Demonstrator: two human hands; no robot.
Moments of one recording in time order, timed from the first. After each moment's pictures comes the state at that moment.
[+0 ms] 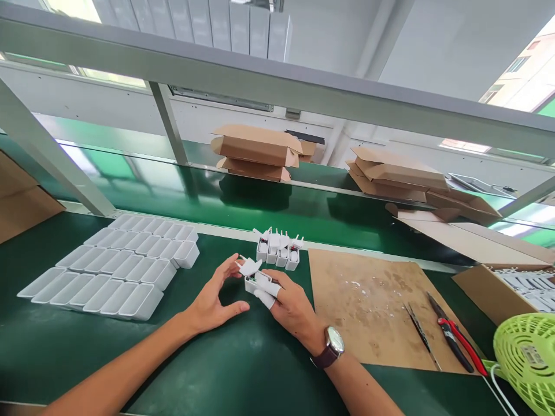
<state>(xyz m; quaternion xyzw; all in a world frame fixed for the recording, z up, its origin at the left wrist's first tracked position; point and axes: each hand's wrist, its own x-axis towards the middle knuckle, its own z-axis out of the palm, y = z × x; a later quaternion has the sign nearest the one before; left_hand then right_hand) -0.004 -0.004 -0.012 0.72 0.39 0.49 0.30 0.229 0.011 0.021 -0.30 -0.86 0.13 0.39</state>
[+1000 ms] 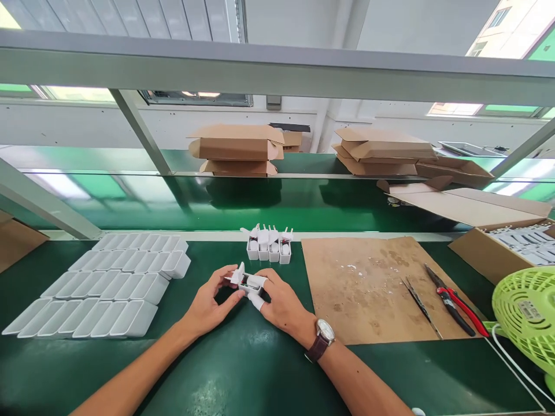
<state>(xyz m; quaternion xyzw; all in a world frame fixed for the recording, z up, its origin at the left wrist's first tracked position) -0.004 0.000 -0.009 0.73 0.45 0.43 0.27 0.214 0.007 0.003 -0.35 -0.78 0.29 0.42</state>
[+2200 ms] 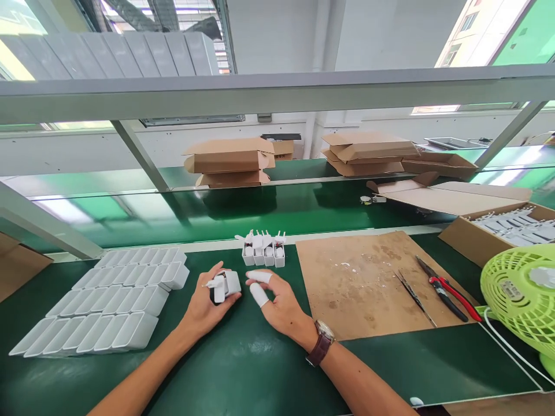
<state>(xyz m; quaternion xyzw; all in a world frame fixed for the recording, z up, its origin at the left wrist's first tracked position) -0.012 0.014 -0.014 0.70 0.52 0.45 0.17 0.214 -0.006 0.024 -0.37 -0.65 0.42 0.51</state>
